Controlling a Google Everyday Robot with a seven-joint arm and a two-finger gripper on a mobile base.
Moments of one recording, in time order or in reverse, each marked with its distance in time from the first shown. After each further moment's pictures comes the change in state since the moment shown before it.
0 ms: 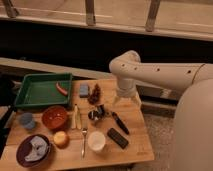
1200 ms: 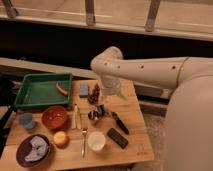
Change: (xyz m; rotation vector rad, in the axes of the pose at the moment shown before) arm 0.015 0.094 -0.039 -0.019 -0.088 -0.286
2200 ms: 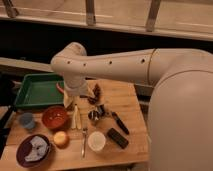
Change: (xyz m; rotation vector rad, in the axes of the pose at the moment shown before) arm 0.014 0.137 -0.051 -0.127 -0.067 -0.307
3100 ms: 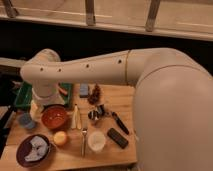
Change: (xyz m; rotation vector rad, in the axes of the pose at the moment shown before) arm -0.002 0.162 -0.006 -0.206 -0.064 -0.288
